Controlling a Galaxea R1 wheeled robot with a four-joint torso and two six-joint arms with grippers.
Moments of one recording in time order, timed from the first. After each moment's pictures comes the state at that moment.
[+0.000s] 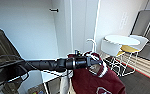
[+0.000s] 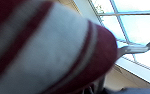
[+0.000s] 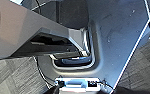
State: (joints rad) left arm 0.11 2.58 -1.06 0.58 -0.13 -1.19; right arm -1.67 3.06 -2.68 -0.27 0.20 0.25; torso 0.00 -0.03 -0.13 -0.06
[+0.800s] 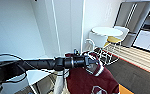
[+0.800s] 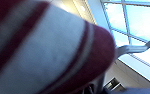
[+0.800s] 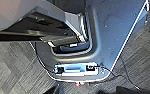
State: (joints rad) left arm 0.11 2.56 -1.08 0.58 -0.07 -1.19; right arm -1.67 3.06 -2.68 -0.27 0.20 0.25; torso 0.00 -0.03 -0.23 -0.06
